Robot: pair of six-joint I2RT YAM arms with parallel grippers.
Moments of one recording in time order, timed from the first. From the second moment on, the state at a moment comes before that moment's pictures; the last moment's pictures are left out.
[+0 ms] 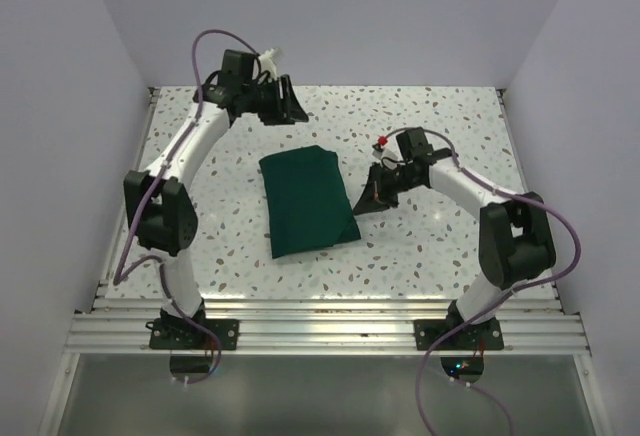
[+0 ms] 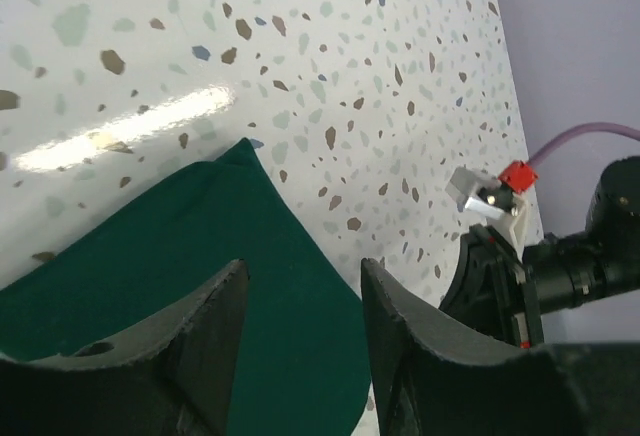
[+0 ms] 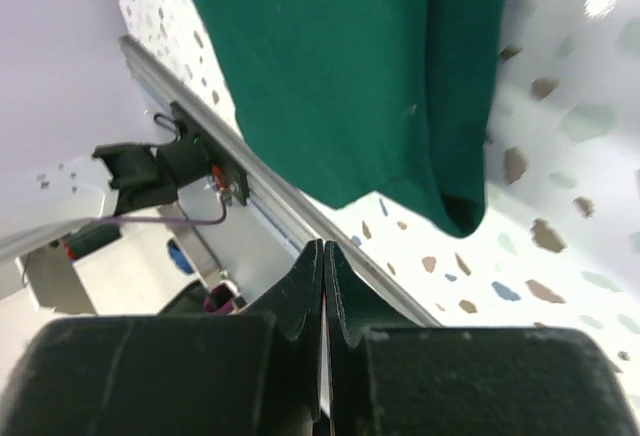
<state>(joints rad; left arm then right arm) -0.28 2.01 1.88 -0.60 0.58 -0.42 0.32 1.65 1.07 -0.58 -0.80 0.49</state>
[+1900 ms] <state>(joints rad) -0.27 2.07 1.58 -0.84 0.22 -0.22 0.42 2.15 1.57 -0.92 -0.43 0.44</state>
